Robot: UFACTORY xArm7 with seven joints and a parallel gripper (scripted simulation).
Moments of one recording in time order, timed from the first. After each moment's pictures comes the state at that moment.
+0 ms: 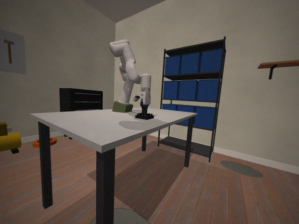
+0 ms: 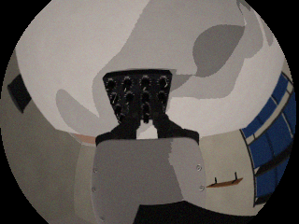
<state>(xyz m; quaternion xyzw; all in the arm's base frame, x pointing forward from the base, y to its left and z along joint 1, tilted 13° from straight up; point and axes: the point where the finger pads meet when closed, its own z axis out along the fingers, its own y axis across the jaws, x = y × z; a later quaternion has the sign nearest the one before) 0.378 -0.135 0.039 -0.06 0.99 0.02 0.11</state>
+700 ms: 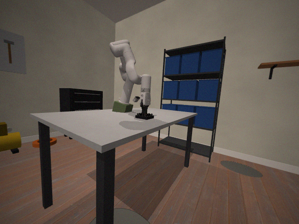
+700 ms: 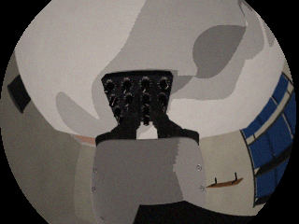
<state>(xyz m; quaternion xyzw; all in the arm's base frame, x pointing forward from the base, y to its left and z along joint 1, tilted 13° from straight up) 0.380 -0.135 0.034 -0.06 0.99 0.02 0.11</state>
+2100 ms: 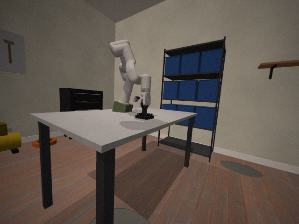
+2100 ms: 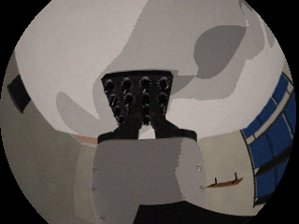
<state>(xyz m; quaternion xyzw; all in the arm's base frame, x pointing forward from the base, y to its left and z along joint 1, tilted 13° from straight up) 0.380 -0.135 0.034 -0.06 0.99 0.02 0.11</state>
